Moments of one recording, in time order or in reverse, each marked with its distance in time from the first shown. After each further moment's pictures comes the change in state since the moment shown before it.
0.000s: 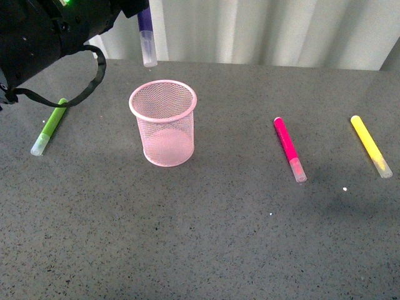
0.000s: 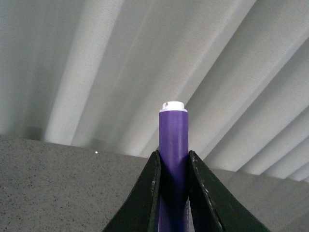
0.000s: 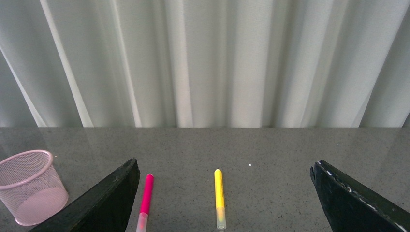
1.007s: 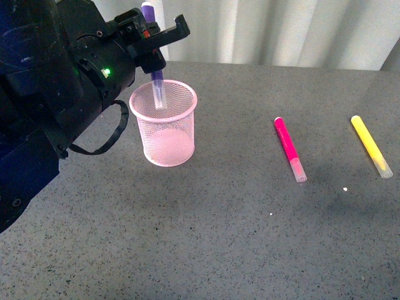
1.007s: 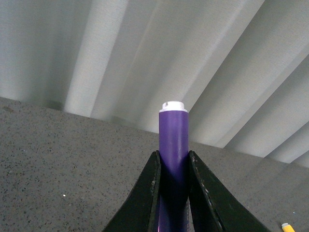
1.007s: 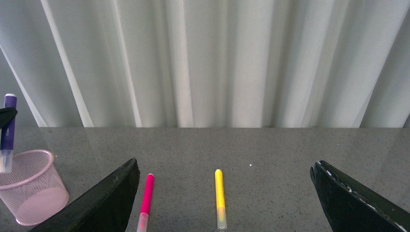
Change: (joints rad) left arm -0.057 0.180 0.000 0.122 -0.106 0.031; right arm 0.000 0.000 0.000 0.000 0.000 0.000
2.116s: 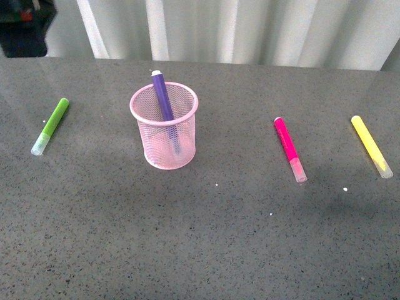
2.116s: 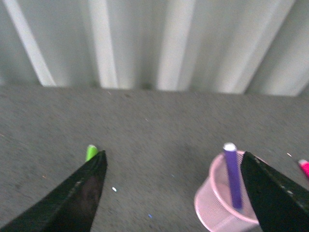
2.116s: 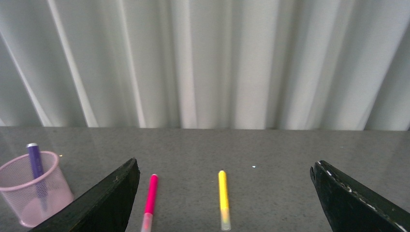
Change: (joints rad) left arm 0.152 -0.783 -0.335 -0.667 -0.032 0.318; right arm 0.000 0.000 0.000 0.000 -0.001 0.000
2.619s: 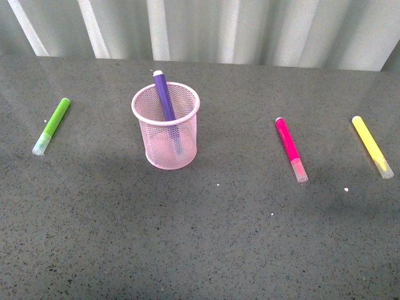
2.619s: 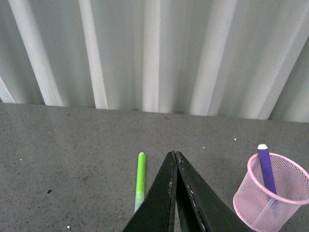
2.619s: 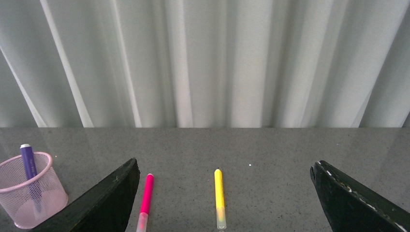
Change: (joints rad) left arm 0.142 -0.391 -0.338 0.111 0.077 0.072; right arm 0.000 0.000 0.000 0.000 0.000 0.000
